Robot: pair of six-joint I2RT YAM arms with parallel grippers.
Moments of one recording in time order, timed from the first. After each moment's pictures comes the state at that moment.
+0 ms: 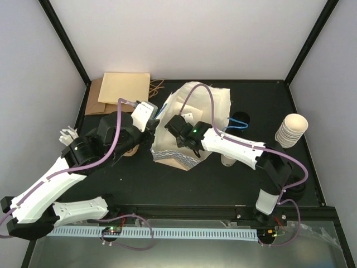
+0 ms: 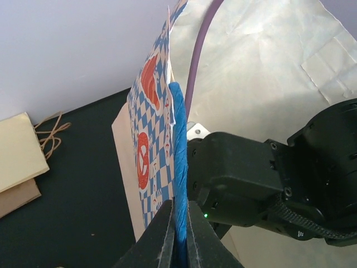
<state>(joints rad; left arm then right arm) -0.93 0.99 1.37 -0.81 -0.29 -0.18 0.96 1.78 1.43 -0.79 0.50 0.64</state>
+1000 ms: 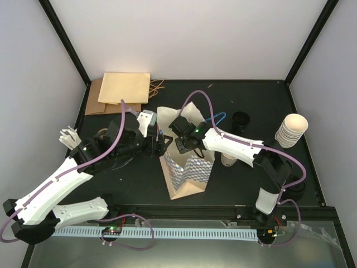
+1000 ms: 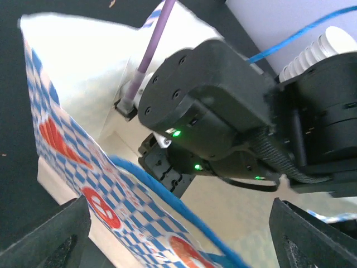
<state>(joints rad) -0.86 0.98 1.23 -0.84 -0.05 -0.52 0.91 1.77 1.37 -0.74 0.24 0.45</state>
